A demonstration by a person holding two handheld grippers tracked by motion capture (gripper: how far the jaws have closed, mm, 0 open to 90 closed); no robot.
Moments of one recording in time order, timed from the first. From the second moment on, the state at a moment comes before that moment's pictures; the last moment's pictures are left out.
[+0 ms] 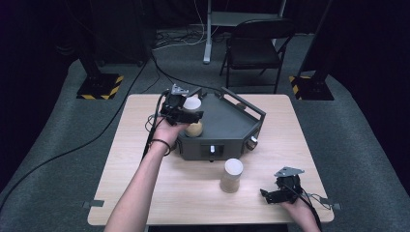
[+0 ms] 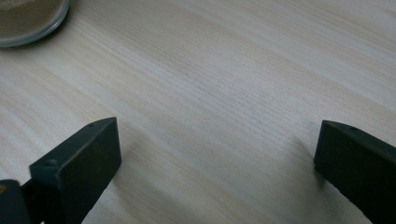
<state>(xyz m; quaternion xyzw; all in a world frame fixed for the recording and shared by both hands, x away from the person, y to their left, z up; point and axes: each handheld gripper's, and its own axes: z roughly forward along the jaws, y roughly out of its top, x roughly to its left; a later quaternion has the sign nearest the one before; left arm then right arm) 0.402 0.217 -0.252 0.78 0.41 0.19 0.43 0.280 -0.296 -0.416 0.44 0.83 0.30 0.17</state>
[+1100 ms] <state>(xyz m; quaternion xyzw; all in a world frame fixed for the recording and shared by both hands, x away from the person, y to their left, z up) 0.286 0.293 -0.308 0.78 0.37 0.23 0.45 0.280 -0.296 -0.417 0.45 0.82 0.31 0.17</state>
